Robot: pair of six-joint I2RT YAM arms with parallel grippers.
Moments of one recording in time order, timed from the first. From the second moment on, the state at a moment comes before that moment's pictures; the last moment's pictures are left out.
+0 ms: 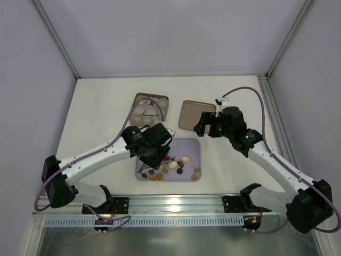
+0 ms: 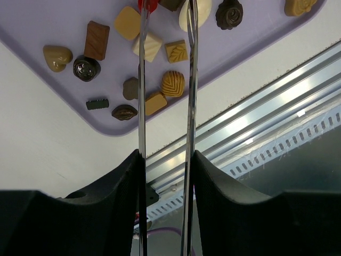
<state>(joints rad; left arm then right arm) -1.00 1.35 1.21 -1.10 -0.04 -0.40 0.47 1.09 0.82 -0.28 -0.07 0.42</state>
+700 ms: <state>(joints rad) -1.01 1.39 1.22 -1.08 -0.05 -0.40 0.47 1.08 0.81 -0.28 -0.07 0.42</state>
